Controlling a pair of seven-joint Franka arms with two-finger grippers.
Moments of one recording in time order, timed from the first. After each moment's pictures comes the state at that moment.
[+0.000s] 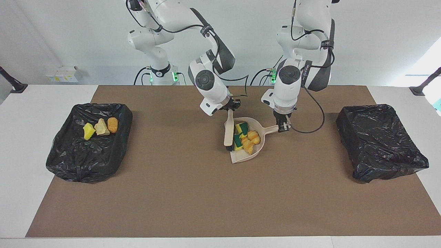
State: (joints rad) left arm -0.34 0.10 -0.11 -2.10 0.14 2.11 0.99; right arm 0.46 0.25 0.15 -1.94 0.47 1.98 0.44
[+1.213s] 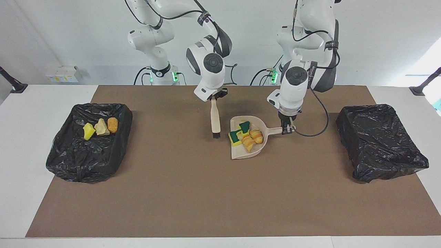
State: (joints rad) left arm -0.27 0.11 -0.10 -2.10 0.15 2.14 1.24; right arm 0.54 0.06 0.16 -2.13 0.20 1.91 0.56
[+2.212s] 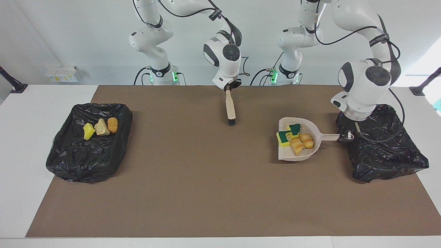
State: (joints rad) left arm 0.16 0.12 -0.09 -1.95 0.14 2.14 1.84; right arm 0.75 0.08 0.16 -2.23 0.30 2.08 0.67
